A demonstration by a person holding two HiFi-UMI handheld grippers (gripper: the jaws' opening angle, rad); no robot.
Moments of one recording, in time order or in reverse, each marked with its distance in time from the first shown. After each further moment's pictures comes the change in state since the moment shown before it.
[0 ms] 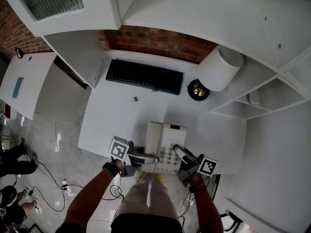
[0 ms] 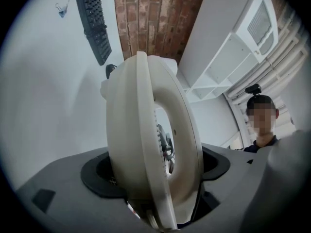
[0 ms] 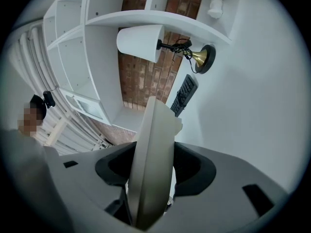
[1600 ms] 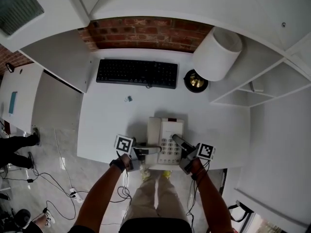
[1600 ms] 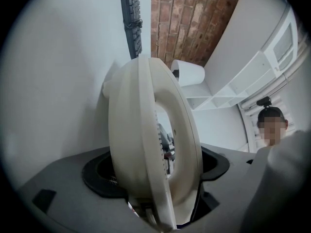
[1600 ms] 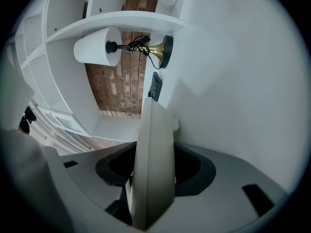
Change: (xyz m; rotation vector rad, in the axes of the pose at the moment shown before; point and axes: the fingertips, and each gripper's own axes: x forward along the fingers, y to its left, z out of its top) left arm -0.001 0.093 0.011 -0.174 -0.026 0.041; right arm 0.022 -0.105 0.002 0.155 -0.013 -0.087
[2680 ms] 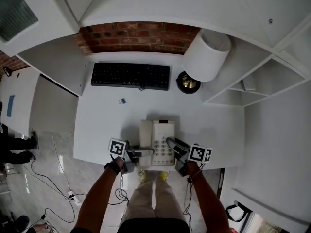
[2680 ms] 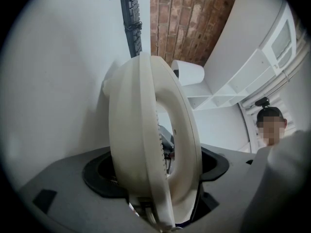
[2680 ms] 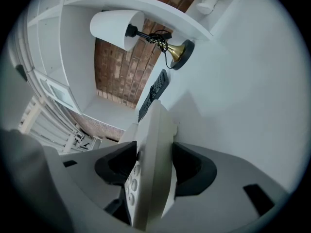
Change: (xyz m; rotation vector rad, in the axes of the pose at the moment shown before) left arm -0.004 0.003 -0.007 0.025 -0.011 0.031; right arm -0.015 -0.003 -0.006 -0.193 0.081 -0.192
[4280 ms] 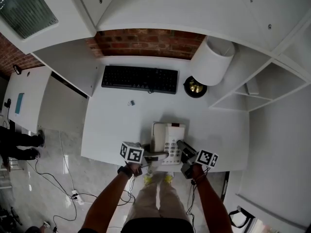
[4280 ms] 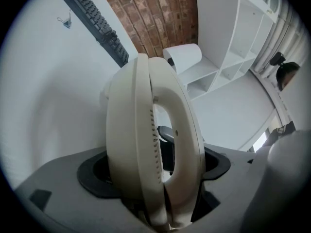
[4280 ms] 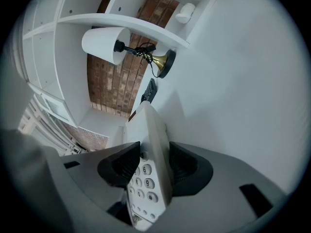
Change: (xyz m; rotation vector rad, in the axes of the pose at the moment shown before) left arm 0.018 0.012 -0.002 0.333 0.026 0.320; right arm -0.019 -0.020 0.000 0.112 -0.101 -0.037
